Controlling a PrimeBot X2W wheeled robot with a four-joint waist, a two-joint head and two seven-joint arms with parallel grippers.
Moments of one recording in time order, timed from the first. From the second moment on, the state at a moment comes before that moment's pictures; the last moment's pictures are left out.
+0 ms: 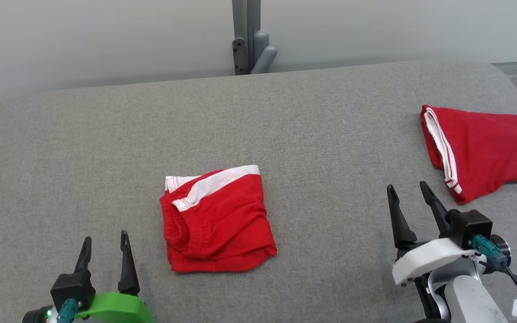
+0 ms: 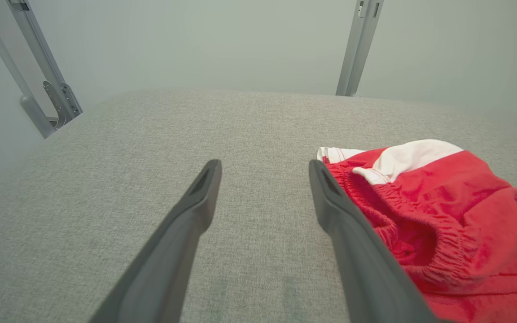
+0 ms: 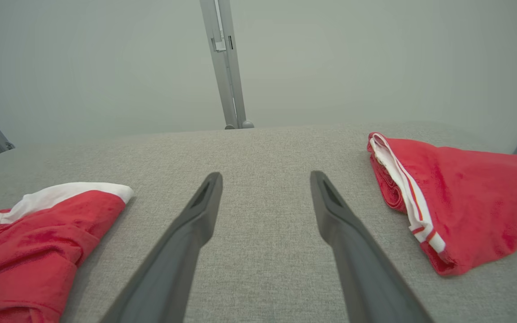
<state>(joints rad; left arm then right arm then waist) -0.02 0.05 0.00 0.31 -0.16 0.03 -0.26 -0.17 -0.05 0.02 0.34 0.14 0.13 -0.26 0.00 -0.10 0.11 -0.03</state>
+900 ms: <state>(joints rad) -0.02 0.05 -0.12 0.32 -0.17 0.02 -0.26 -0.17 -0.05 0.14 0.40 0.19 0.13 -0.26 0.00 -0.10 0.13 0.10</state>
